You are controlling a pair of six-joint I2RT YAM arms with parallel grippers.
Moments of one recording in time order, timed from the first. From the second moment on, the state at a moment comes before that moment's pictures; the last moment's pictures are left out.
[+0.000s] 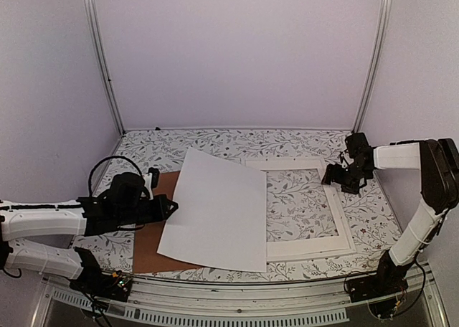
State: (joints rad) left arm -0.78 1.06 0.42 0.02 -0.07 -0.77; right arm 0.14 1.67 0.96 -0.39 -0.11 0.43
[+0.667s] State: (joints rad) left arm -0.78 1.11 0.38 0.15 -0.10 -0.82; right arm 0.16 1.63 0.77 -0.18 -0.30 0.46
